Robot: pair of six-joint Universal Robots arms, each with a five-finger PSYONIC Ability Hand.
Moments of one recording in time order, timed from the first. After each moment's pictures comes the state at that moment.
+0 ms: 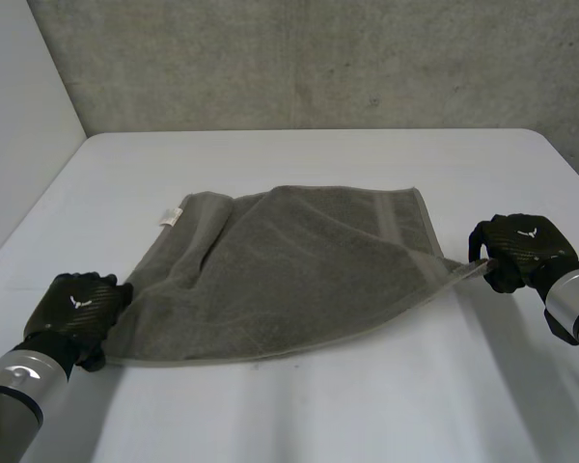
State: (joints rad) left arm 4.63 -1.59 -2.25 3.47 -1.38 3.71; right arm 1.58 -1.31 1.87 -0.25 1.18 2.82; left_hand 0.50 0.50 0.50 0.50 0.32; right_hand 1.39 1.21 1.21 1.22 1.03
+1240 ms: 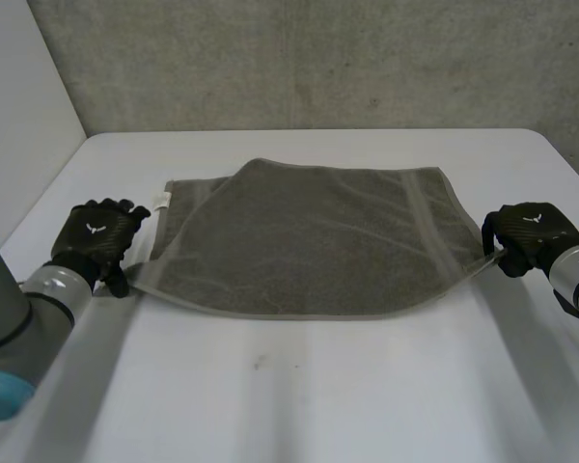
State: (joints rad) left arm 4.56 -1.88 -1.88 3.56 -1.40 3.54; right arm 1.57 -1.15 1.65 -0.14 1.22 2.70; left_hand 0.25 0.24 0.24 0.24 0.07; right_hand 1.39 1.21 1.22 1.22 1.04
